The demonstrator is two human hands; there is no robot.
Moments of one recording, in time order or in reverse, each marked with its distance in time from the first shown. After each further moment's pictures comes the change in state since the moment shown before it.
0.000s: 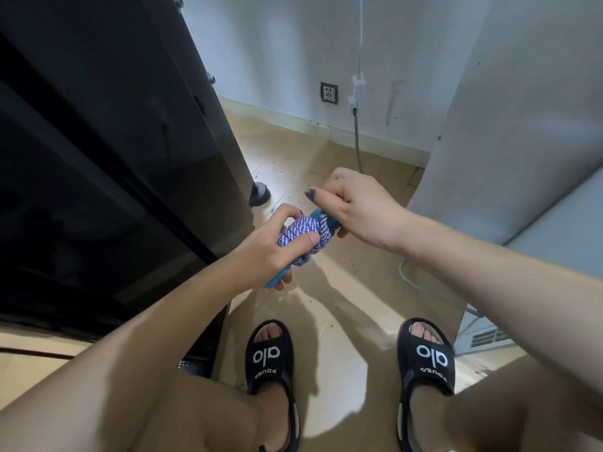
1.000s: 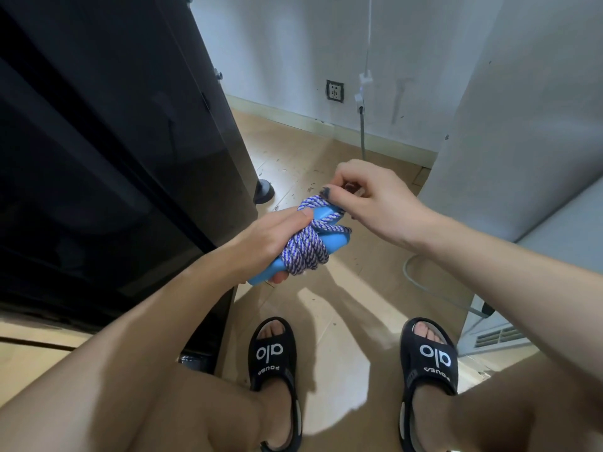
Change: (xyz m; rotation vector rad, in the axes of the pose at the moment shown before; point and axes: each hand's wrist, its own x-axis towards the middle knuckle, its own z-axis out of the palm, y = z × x) left_hand -0.009 0.016 -0.014 -0.097 -0.071 -0.062; right_hand -0.006 0.002 -0.006 0.077 0.108 -0.101
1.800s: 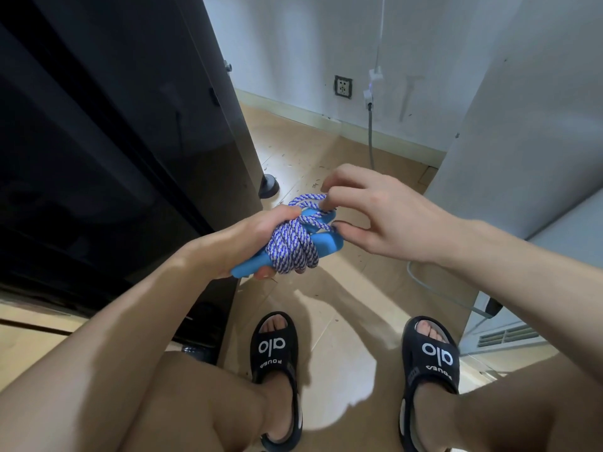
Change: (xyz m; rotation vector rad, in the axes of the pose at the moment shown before) left_hand -0.004 -0.013 -0.023 -0.177 -0.202 -0.170; right_hand -0.014 -0.009 -0.006 -0.466 -0.202 -0.501
